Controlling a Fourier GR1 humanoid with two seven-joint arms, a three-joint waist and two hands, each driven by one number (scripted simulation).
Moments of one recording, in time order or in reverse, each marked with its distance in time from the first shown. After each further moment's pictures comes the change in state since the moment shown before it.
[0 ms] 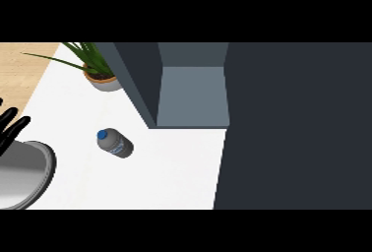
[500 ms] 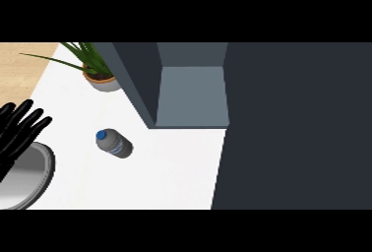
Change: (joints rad) left arm -0.023 -0.050 -0.033 0.066 -0.169 -0.059 -0.014; right arm -0.010 0.009 0.067 -0.013 0.025 -0.034 0.045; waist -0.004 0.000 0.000
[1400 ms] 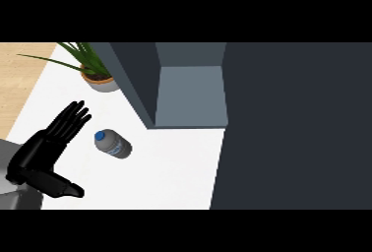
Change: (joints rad) left arm -0.149 -0.086 -0.046 0.542 -0.412 -0.069 -0.329; right arm -0.019 -0.028 0.073 -0.006 0.027 -0.063 0.025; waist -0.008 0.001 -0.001
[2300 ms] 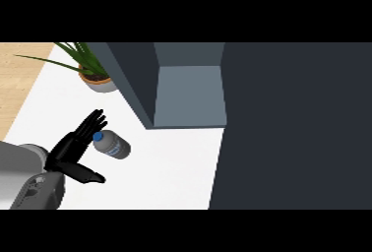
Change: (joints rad) left arm -0.229 0.025 -0.013 0.706 -0.266 0.019 -0.465; right arm -0.044 -0.025 0.042 -0.002 0.015 -0.068 0.030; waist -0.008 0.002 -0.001
